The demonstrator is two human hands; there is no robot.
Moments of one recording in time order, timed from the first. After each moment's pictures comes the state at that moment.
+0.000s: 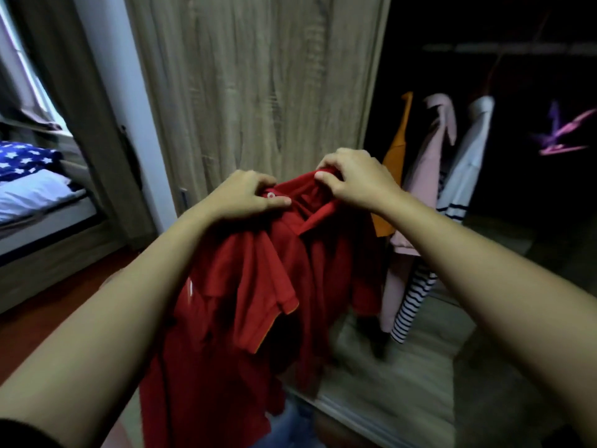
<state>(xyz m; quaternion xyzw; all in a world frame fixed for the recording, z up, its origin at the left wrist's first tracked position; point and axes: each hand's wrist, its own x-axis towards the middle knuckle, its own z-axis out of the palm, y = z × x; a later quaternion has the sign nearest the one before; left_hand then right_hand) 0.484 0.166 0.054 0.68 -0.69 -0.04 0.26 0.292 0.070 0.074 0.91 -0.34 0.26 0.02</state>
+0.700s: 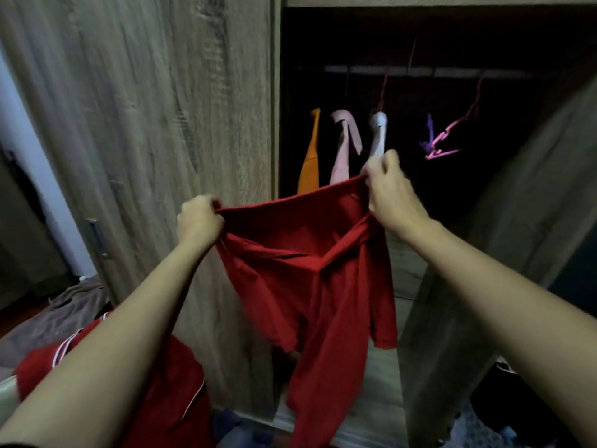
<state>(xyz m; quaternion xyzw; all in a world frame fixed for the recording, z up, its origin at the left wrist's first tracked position) 0.426 0.083 0.016 0.78 -0.50 0.03 0.38 0.125 0.040 0.064 0.82 -0.45 0.33 0.15</state>
